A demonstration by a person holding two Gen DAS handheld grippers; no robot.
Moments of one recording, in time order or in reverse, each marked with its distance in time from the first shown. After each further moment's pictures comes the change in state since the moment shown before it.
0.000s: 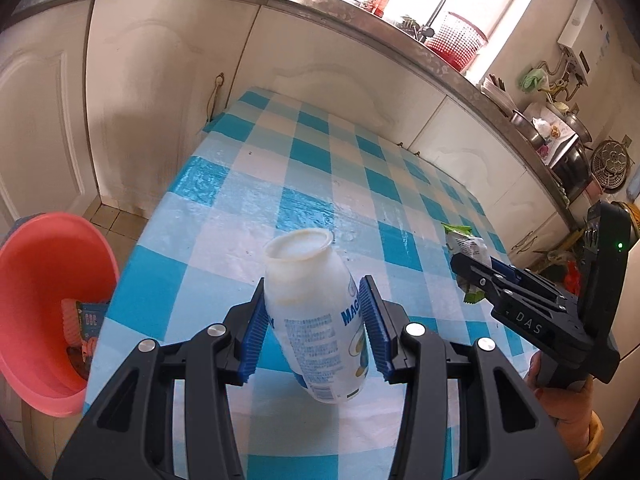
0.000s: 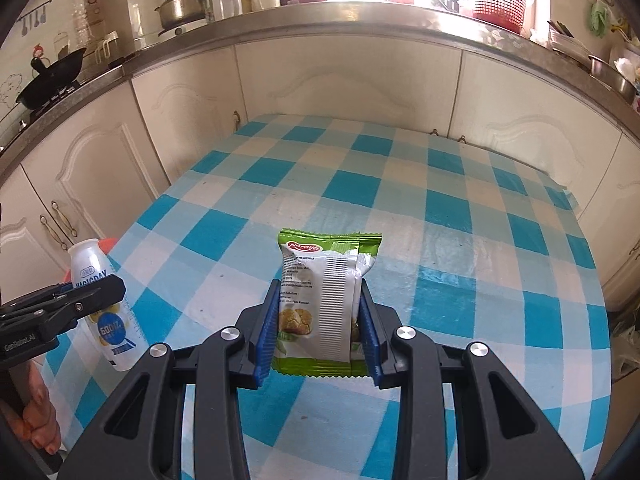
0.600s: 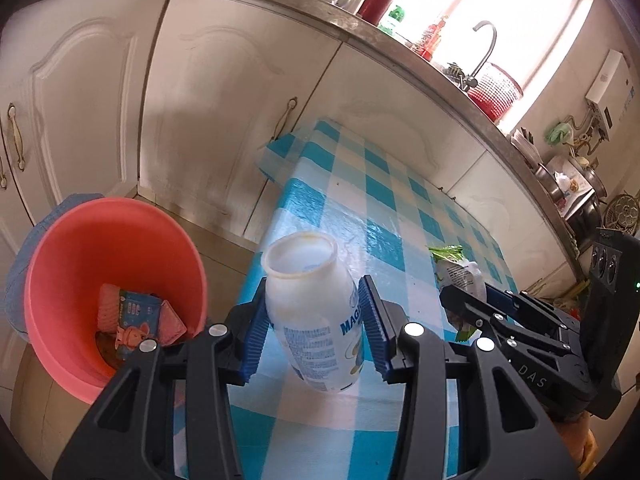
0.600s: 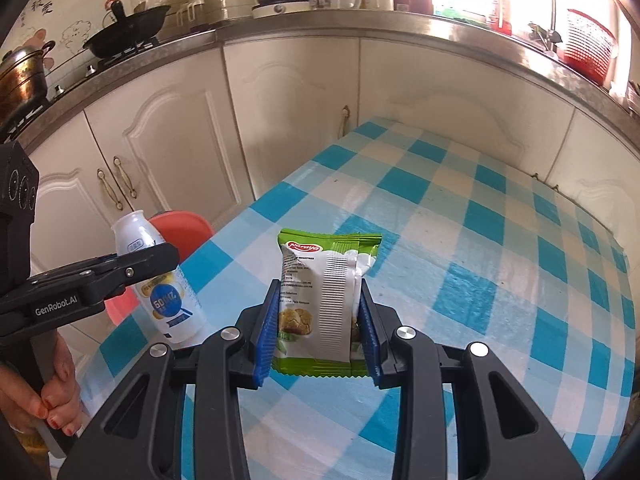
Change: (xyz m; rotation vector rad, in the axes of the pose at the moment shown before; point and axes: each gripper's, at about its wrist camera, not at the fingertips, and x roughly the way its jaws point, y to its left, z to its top) left arm -0.050 0.074 -0.005 -0.148 -0.093 0.055; right arm 0.002 0.115 0.009 -0.198 0.019 0.163
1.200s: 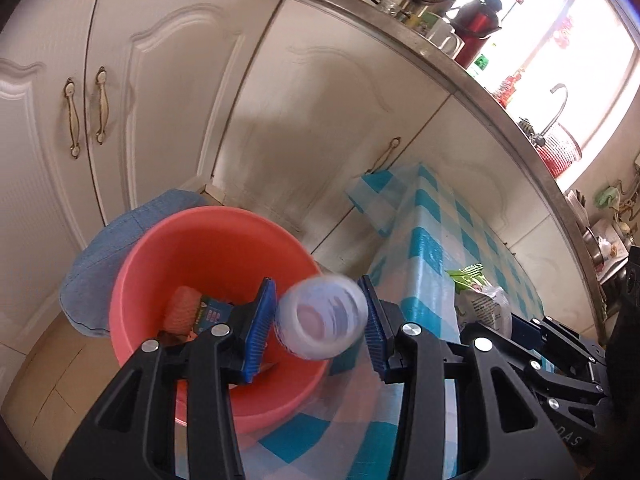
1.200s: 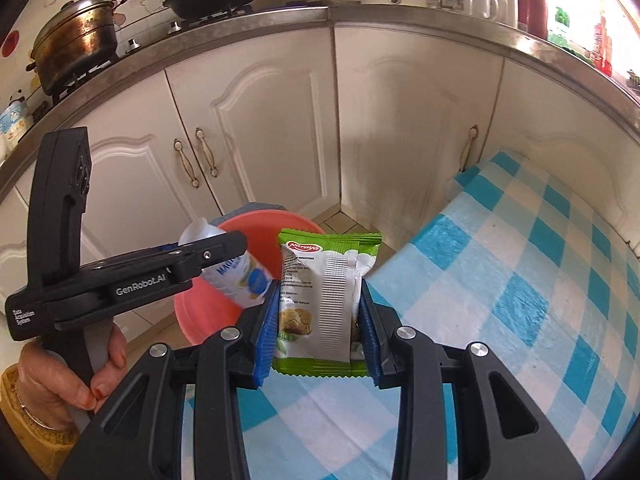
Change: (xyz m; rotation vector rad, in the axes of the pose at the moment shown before) left arm -0.026 0.105 0.012 -0.186 -0.074 0.163; right arm 0.045 0.114 0.038 -0.176 0.043 0.221
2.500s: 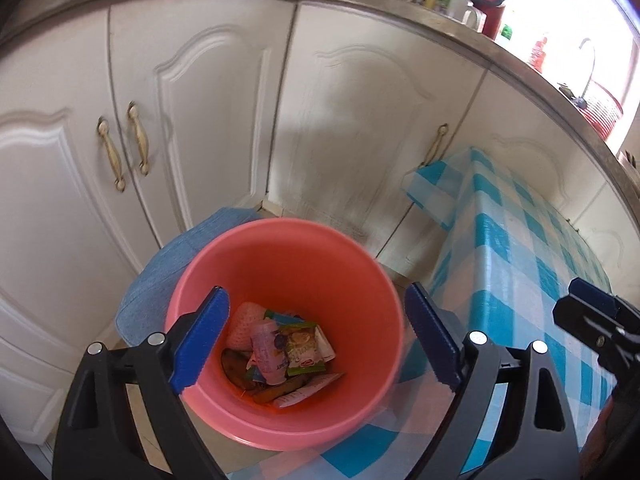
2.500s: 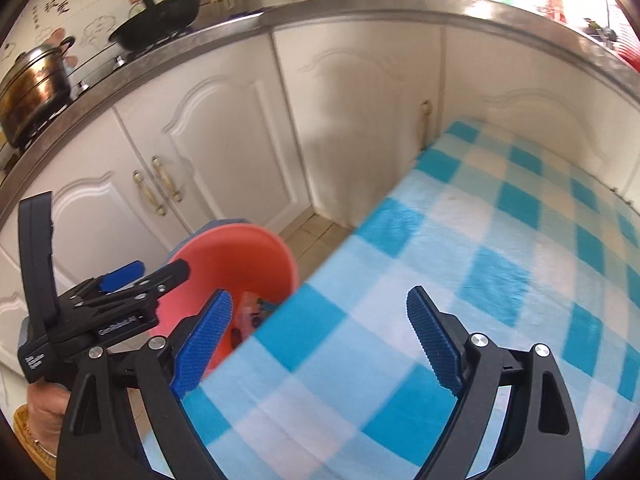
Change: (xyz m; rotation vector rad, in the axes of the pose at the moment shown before) left arm 0.011 -0.018 -0.004 0.154 -0.035 0.239; right arm -0.002 -0.056 -0.012 0.191 -0.040 -0.079
